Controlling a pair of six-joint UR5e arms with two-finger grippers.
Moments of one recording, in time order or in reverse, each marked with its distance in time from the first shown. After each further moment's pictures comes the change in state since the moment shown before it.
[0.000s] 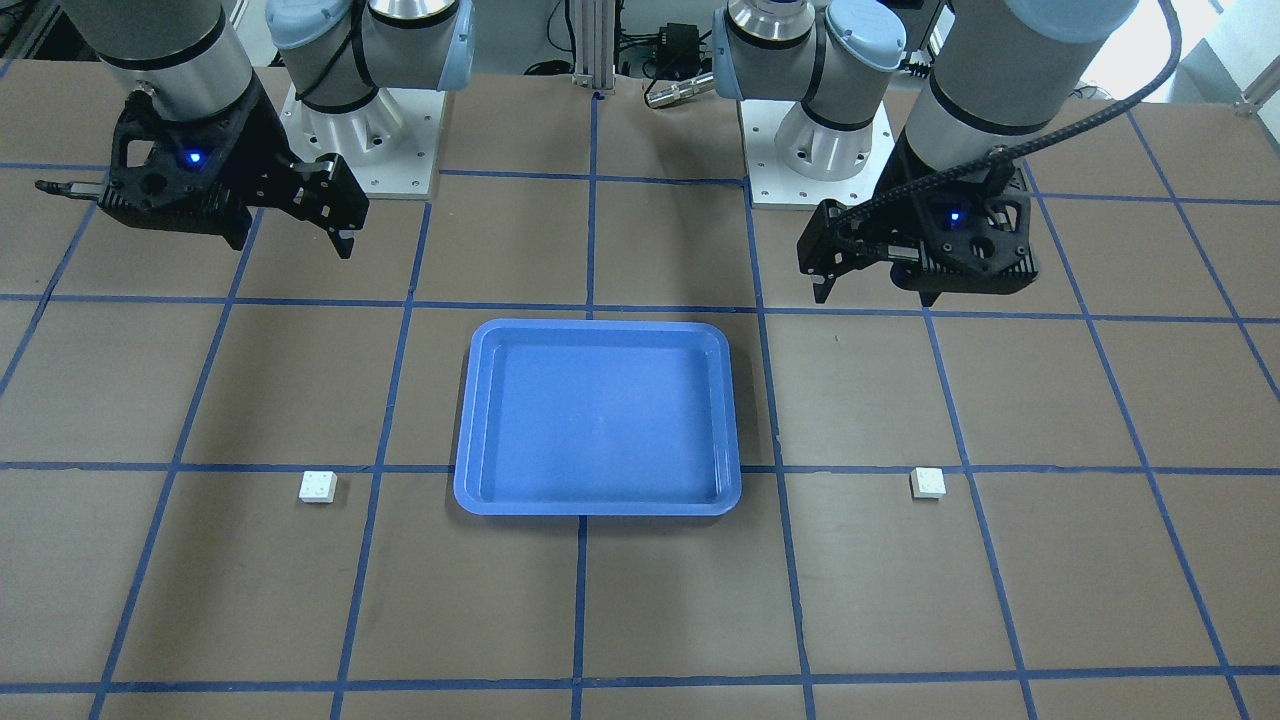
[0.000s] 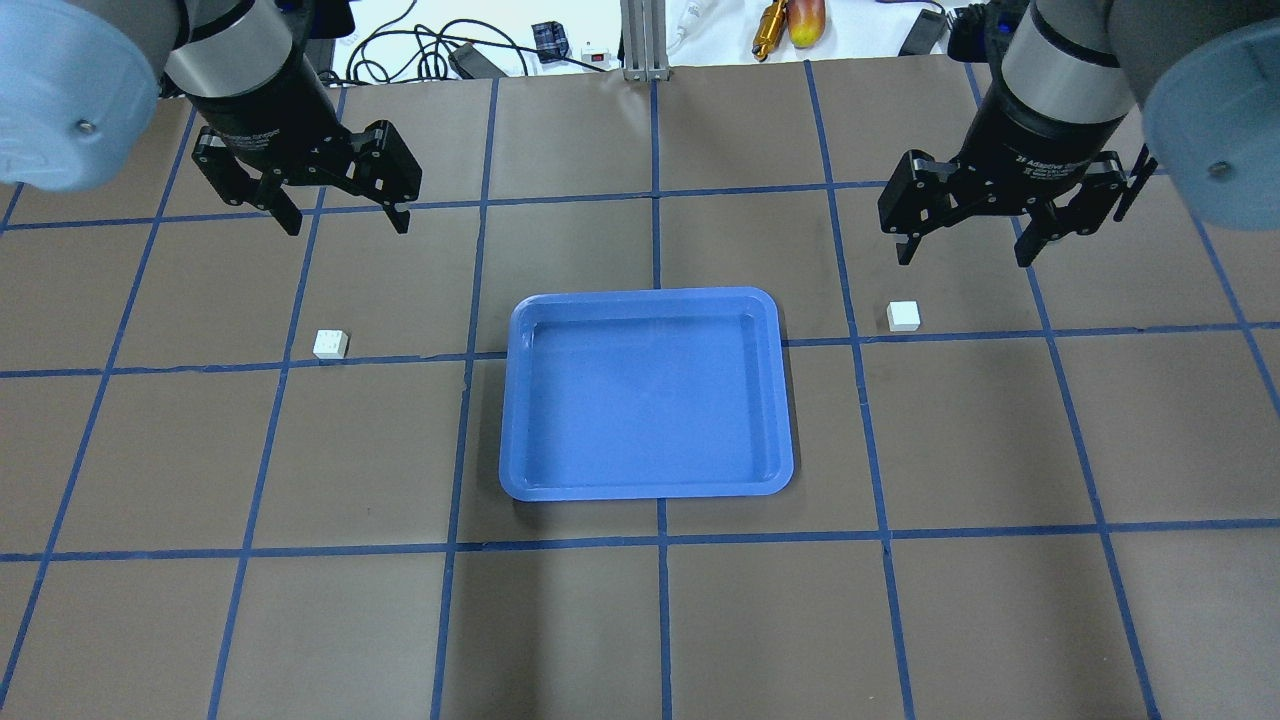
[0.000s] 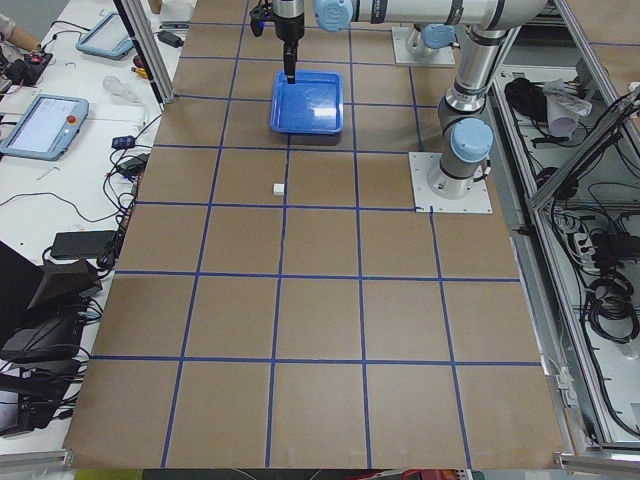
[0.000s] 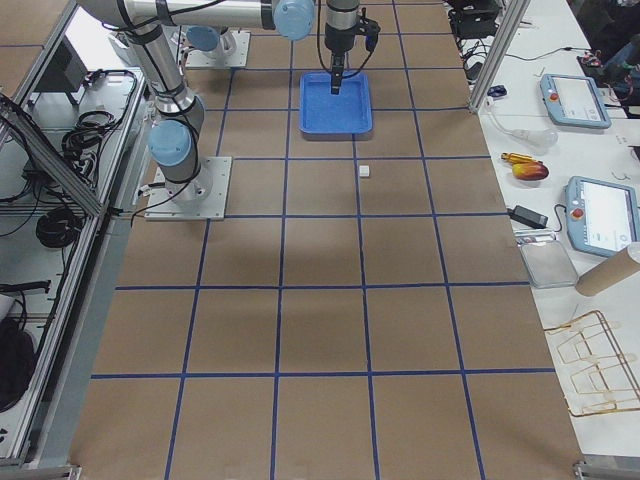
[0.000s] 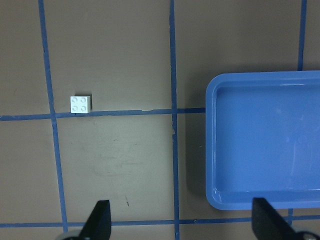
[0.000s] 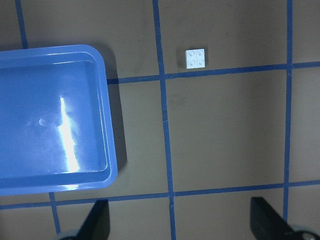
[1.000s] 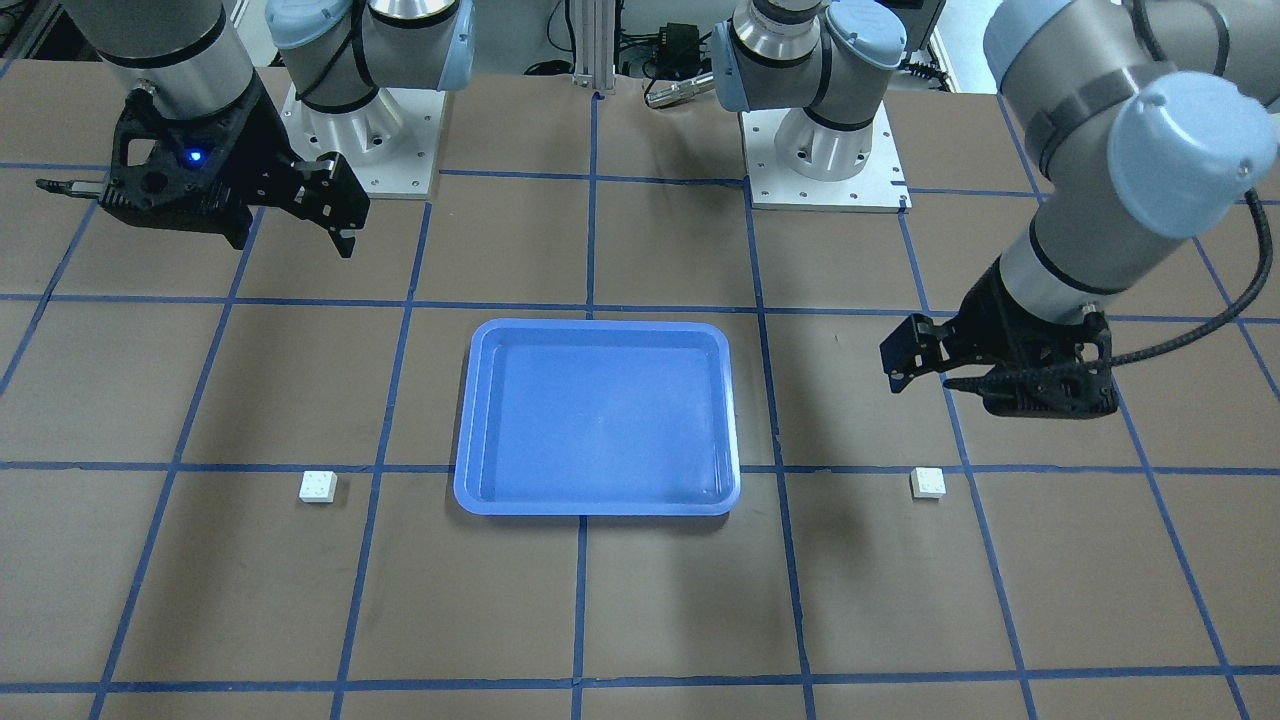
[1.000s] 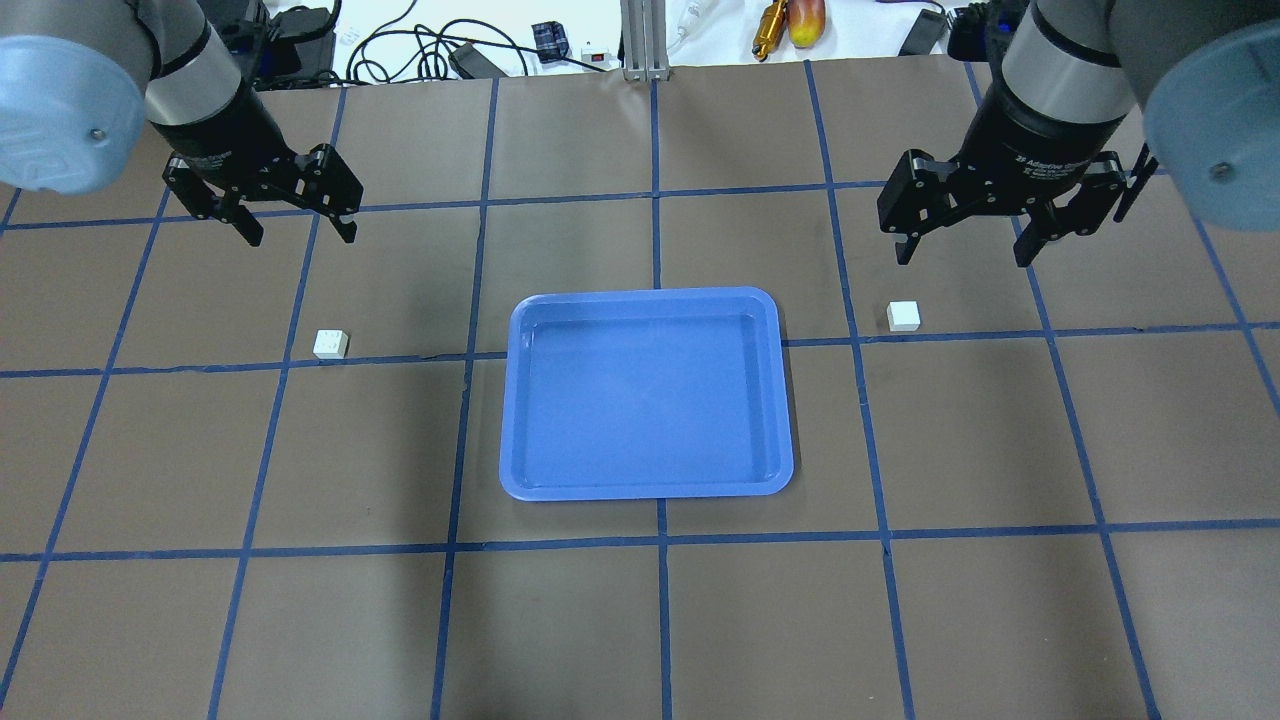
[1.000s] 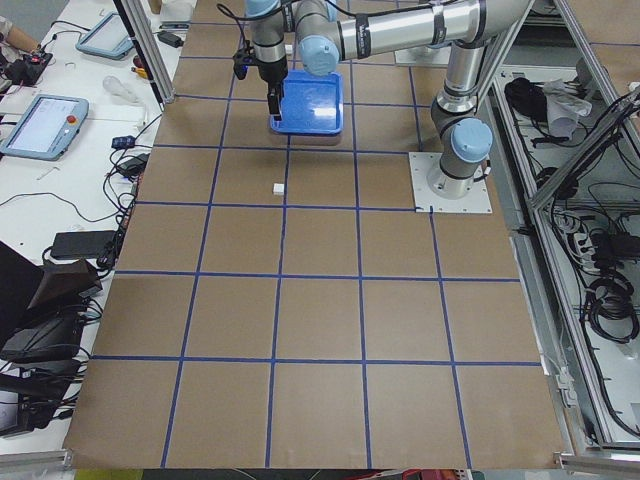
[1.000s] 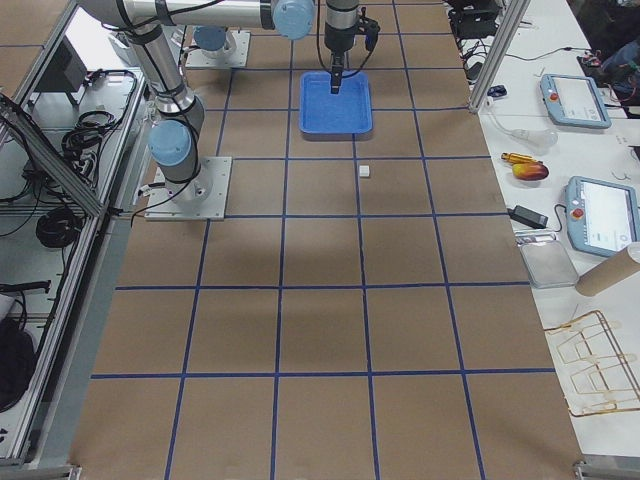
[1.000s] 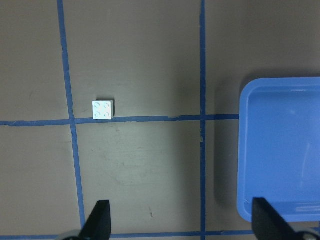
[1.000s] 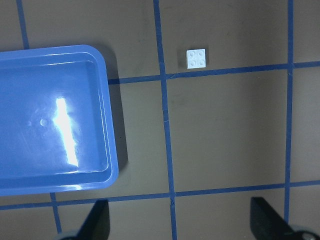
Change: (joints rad) left arm 0.175 -0.139 -0.080 0.185 -0.008 0.172; right arm 0.000 0.004 0.000 -0.003 0.000 0.000
